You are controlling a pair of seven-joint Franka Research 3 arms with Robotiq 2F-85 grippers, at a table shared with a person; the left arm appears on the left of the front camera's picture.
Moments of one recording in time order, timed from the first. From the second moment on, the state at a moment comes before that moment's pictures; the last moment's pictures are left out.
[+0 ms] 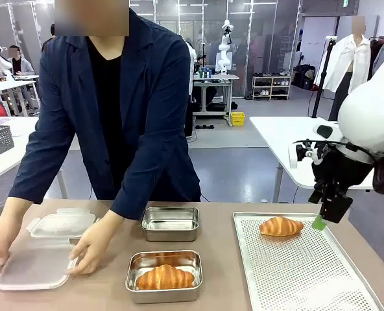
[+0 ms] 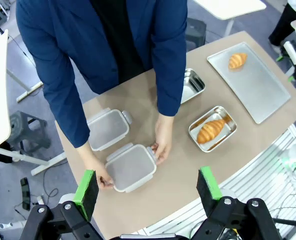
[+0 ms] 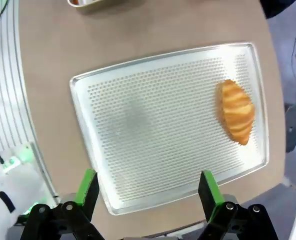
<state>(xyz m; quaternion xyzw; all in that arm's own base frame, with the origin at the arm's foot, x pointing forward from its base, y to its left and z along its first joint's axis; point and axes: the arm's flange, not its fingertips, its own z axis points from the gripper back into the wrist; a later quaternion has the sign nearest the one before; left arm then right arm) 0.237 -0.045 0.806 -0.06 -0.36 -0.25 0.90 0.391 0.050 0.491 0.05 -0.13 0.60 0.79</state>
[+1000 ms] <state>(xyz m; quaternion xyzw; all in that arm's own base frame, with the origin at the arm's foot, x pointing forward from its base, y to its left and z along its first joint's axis) 0.237 -0.045 0.806 -0.06 -0.36 -0.25 0.90 0.531 0.031 0.388 0.10 -0.20 0.65 0.73</state>
